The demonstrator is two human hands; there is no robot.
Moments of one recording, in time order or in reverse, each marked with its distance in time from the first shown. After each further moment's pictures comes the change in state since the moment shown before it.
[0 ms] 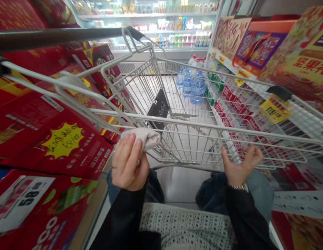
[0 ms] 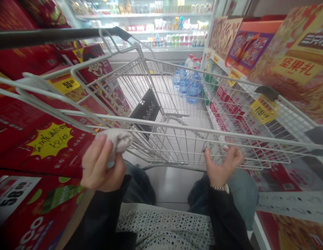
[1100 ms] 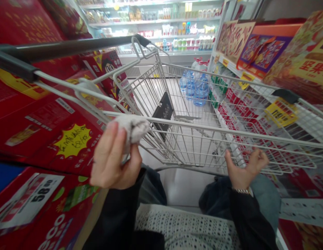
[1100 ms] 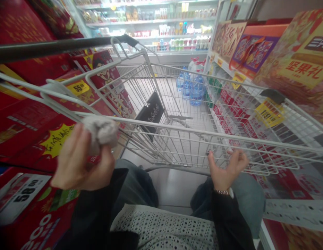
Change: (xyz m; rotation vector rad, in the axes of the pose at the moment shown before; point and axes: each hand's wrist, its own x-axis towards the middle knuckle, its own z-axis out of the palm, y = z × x) left_hand 0.056 -0.015 -0.019 0.109 0.045 0.046; right_hand 0.000 -0.001 0.002 0.001 -0.004 -0.001
